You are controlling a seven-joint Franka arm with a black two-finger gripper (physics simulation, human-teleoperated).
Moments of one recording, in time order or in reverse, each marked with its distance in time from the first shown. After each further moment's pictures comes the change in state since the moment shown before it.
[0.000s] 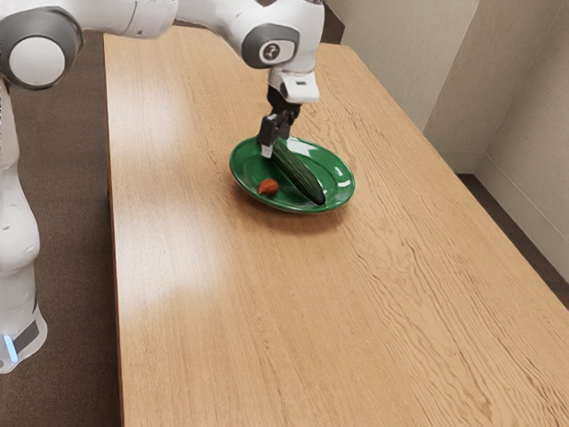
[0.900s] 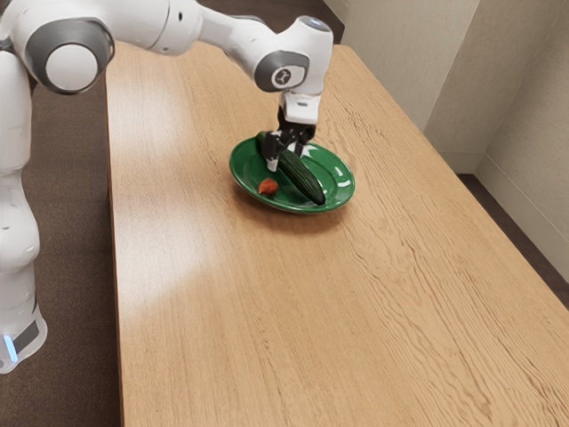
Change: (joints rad) arm 0.001 0.140 0.004 0.036 0.008 0.105 0.295
